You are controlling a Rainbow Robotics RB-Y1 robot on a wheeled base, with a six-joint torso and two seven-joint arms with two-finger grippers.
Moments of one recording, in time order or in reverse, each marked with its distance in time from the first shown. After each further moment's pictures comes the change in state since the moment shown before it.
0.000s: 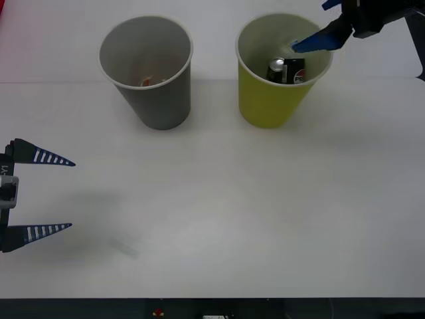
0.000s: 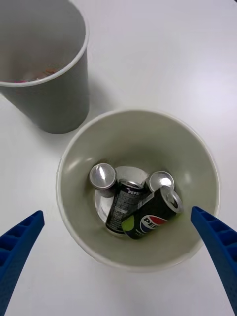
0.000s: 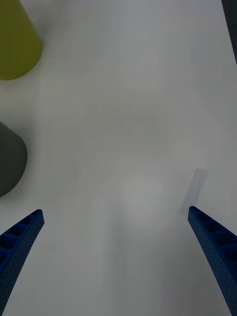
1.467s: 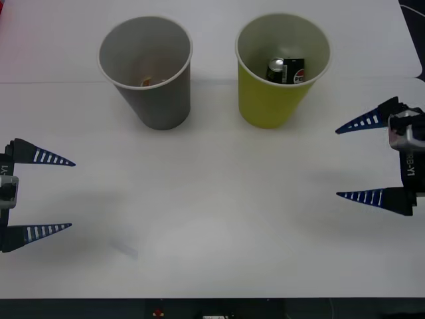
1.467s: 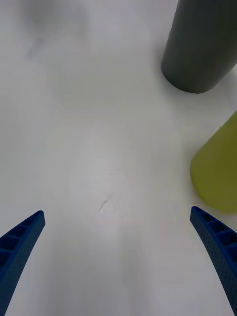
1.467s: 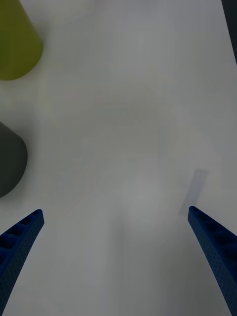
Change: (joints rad) right arm 0.822 -0.014 -0.345 -0.457 -0.333 0.000 0.690; left arm 0.000 0.000 0.000 0.000 0.000 0.000 0.000
